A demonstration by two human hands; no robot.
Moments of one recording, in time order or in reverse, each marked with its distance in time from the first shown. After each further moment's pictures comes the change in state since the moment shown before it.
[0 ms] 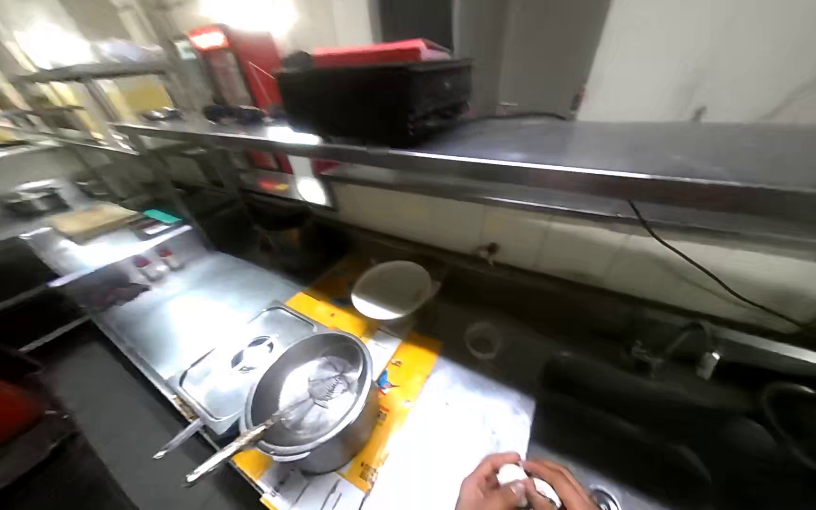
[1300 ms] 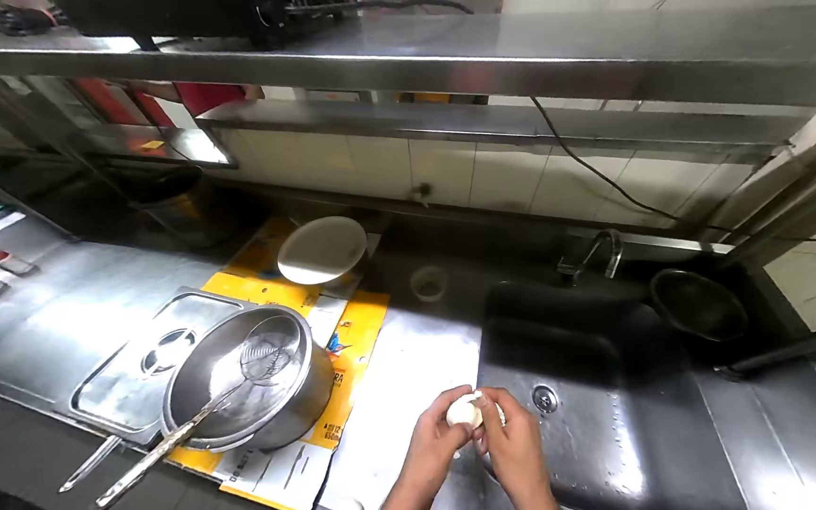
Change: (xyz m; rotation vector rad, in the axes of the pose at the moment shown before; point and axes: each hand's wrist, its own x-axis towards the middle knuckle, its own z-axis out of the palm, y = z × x) left_hand 0.006 0.003 -0.008 0.316 -0.125 -0.032; right_hand -0.005 -0.004 0.009 0.015 0.085 0.339
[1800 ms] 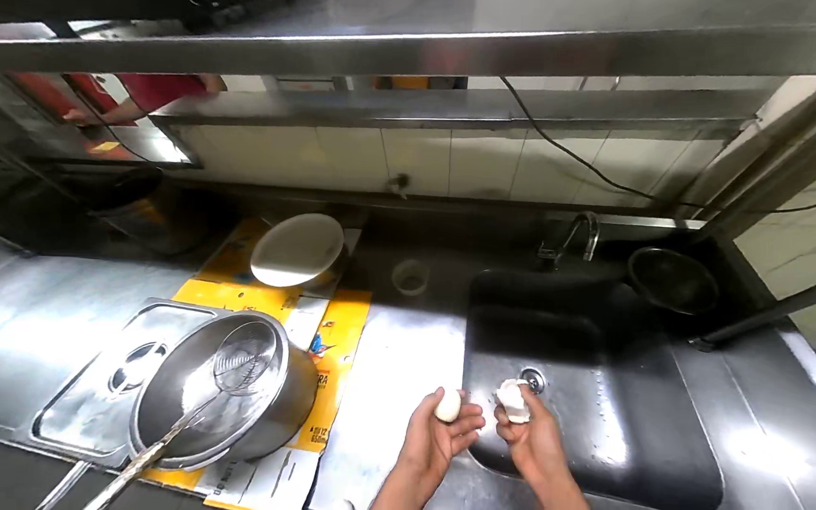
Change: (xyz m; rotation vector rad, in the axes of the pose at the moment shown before) left_hand 0.025 -0.017 0.022 -0.537 0.057 -0.402; right_hand 0.016 0.048 -0.038 0.972 0.215 0.636
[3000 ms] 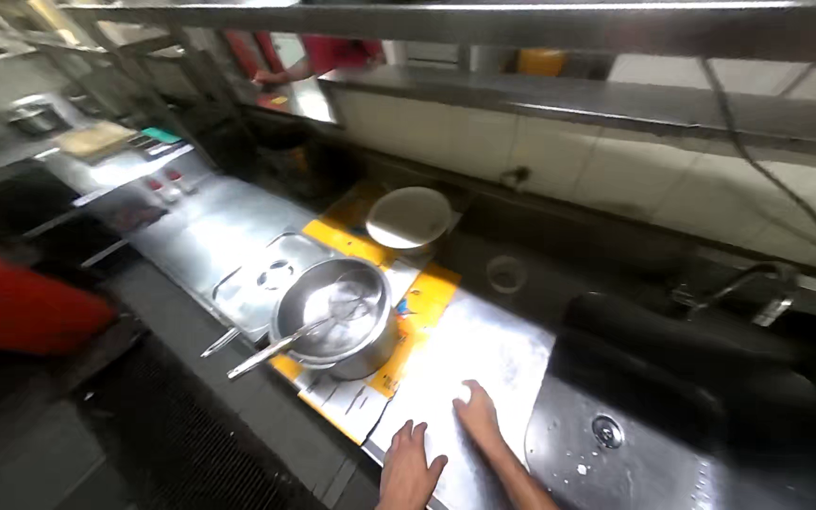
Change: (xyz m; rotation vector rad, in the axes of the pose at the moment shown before) left_hand -0.058 -0.037 -0.162 1.355 0.601 -0.003; right_hand 0.061 0.168 0.089 -1.546 -0.520 -0.074
